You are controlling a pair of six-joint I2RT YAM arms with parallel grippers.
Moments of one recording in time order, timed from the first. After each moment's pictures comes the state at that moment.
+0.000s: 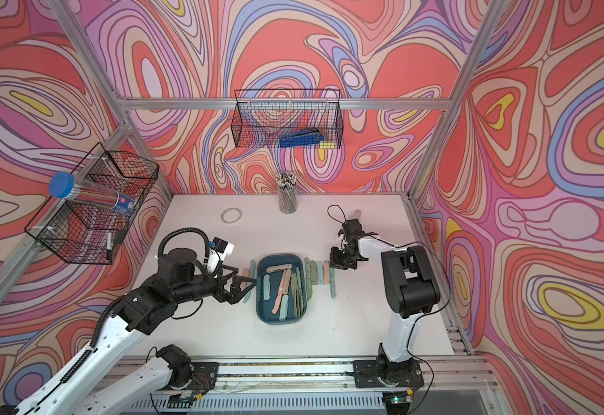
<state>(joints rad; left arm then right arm) -0.54 0.80 0.85 -0.61 0.39 -0.31 0.19 1.86 1.11 -0.51 -0.37 0.29</state>
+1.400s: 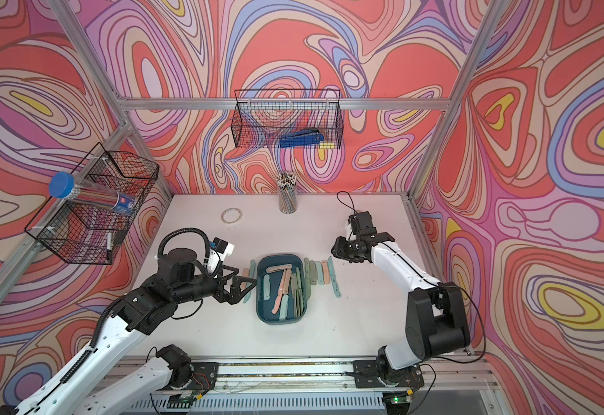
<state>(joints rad) -0.54 0.80 0.85 -0.61 0.39 -0.31 0.24 1.48 1.08 -0.59 -0.24 0.41</state>
